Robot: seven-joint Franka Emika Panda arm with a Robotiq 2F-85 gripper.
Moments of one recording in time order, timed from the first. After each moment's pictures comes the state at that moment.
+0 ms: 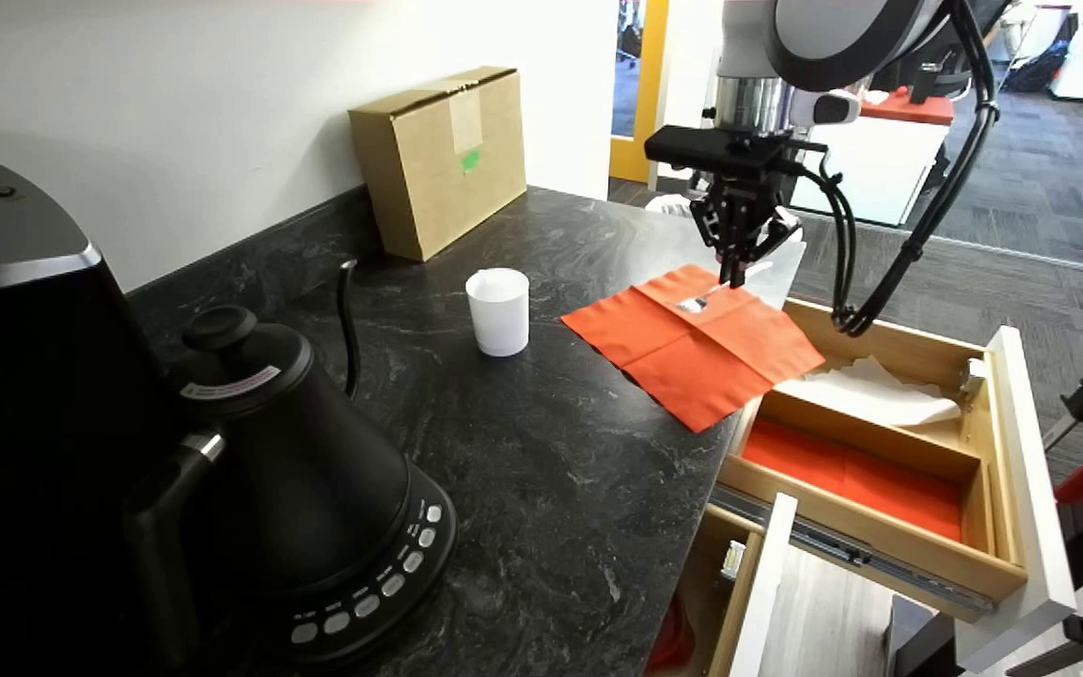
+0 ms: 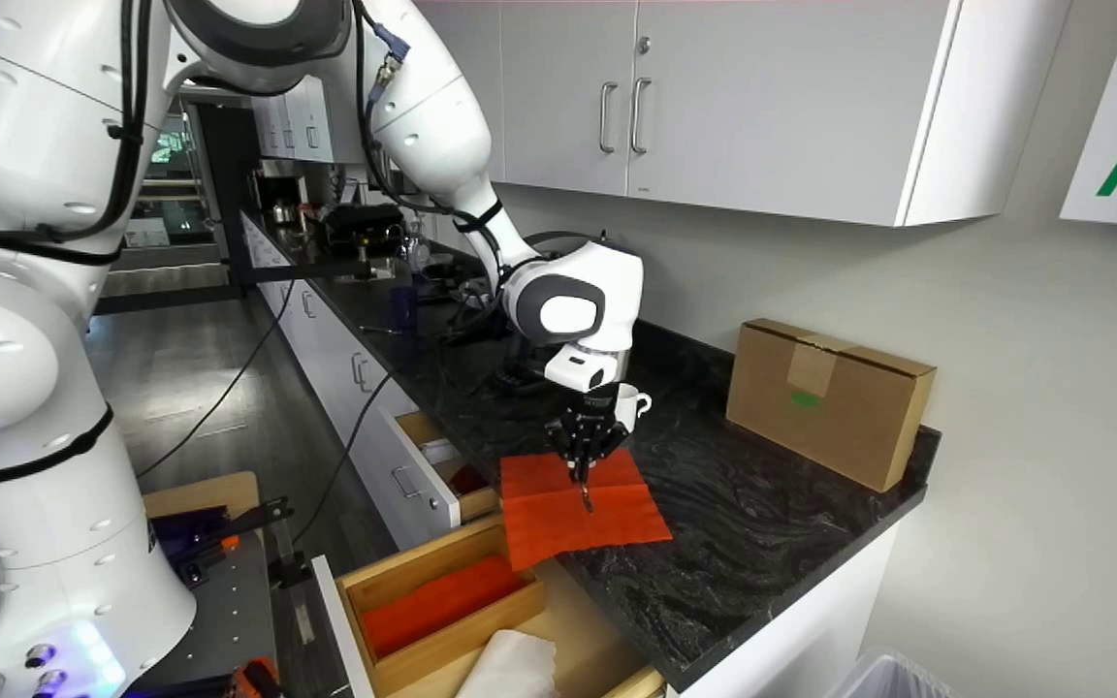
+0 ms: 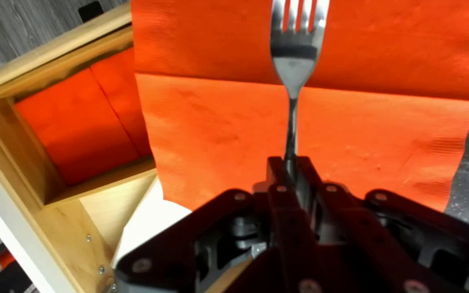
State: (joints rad) arm 0.10 0.47 -0.16 -2.10 0.18 2.48 1.73
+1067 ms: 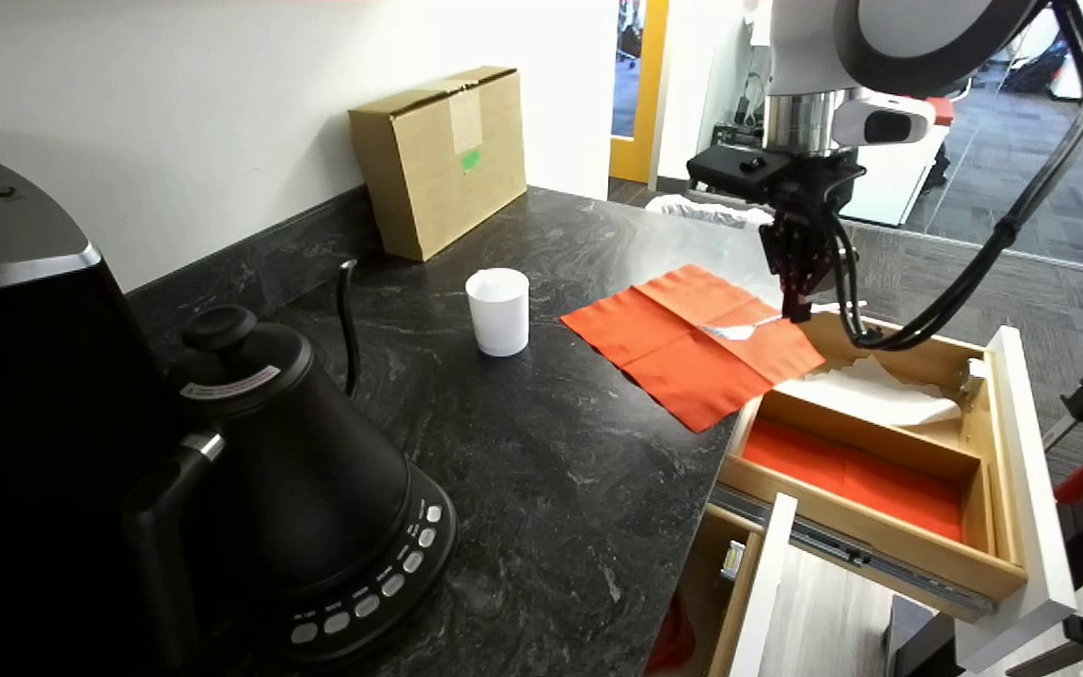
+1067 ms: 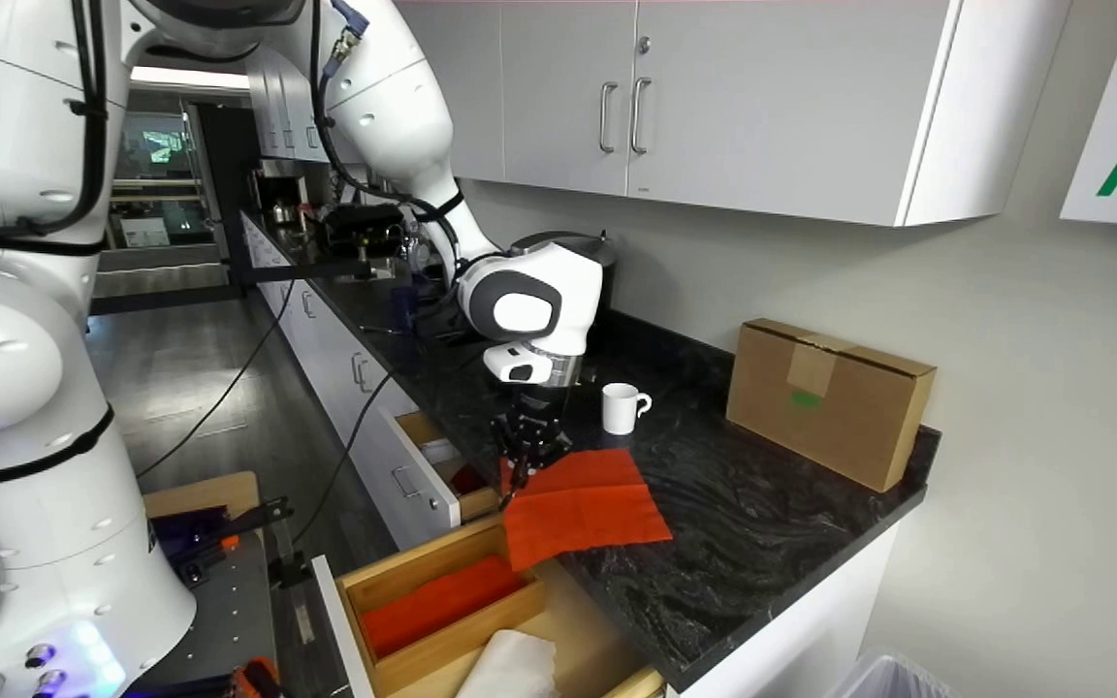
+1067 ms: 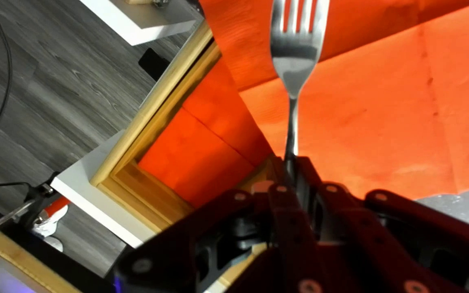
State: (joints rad) arm 0.12 0.35 -0.13 -2.29 0.18 2.44 2.23
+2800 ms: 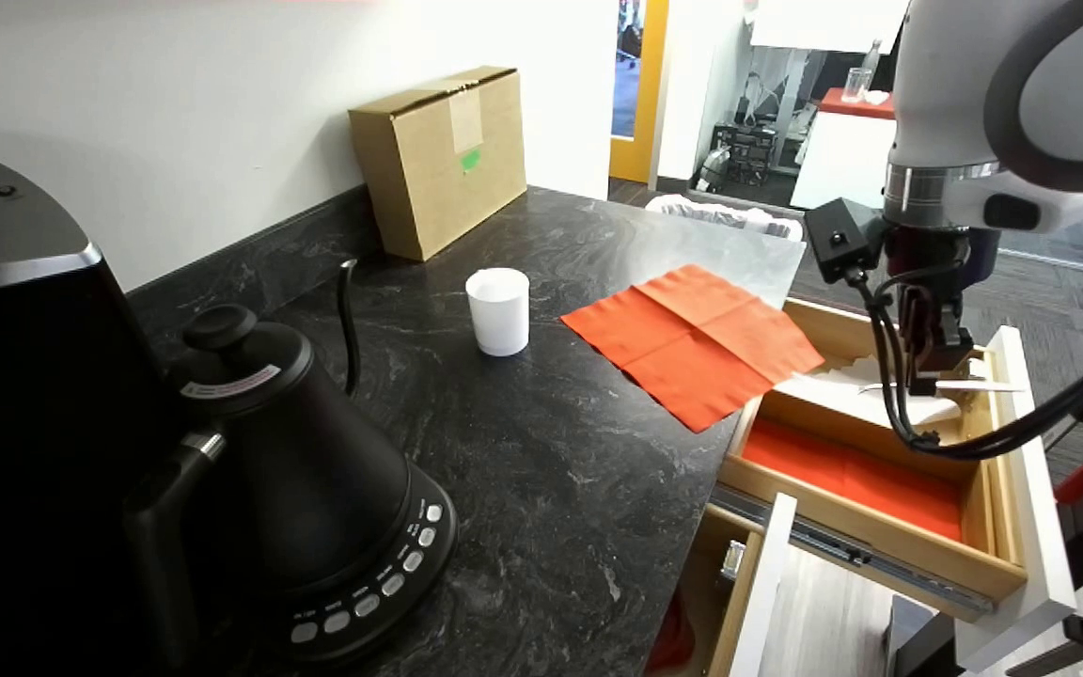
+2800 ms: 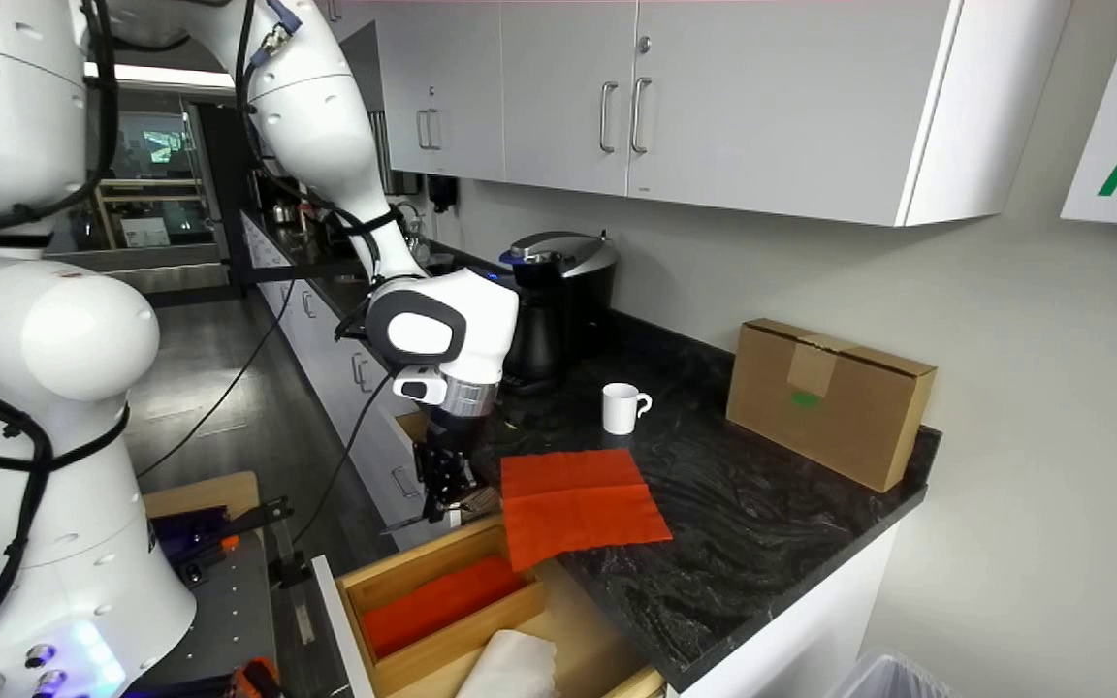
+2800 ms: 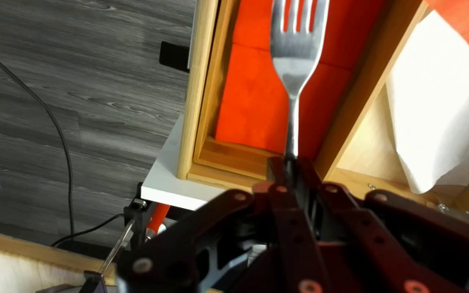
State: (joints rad) arm 0.80 0.28 -0.67 -2.62 0.44 2.54 2.60
